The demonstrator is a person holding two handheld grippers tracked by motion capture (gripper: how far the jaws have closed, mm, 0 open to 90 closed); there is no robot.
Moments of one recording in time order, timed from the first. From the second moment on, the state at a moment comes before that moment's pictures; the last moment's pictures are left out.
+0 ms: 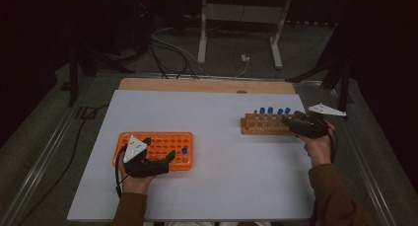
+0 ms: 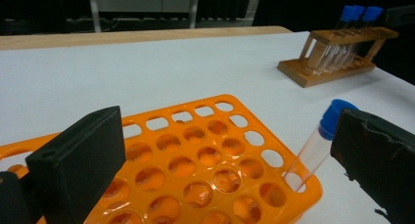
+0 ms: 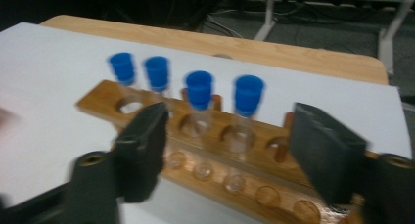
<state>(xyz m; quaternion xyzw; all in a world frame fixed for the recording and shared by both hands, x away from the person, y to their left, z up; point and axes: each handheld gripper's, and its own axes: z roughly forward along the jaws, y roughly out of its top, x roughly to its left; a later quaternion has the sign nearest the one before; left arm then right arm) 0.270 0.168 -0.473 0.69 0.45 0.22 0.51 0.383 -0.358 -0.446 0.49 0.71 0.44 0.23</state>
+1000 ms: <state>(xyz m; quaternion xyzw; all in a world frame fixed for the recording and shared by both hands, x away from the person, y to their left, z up) 0.272 0.165 -0.477 0.69 0.46 0.22 0.51 0.392 -0.354 -0.448 0.50 0.70 0.45 0.27</state>
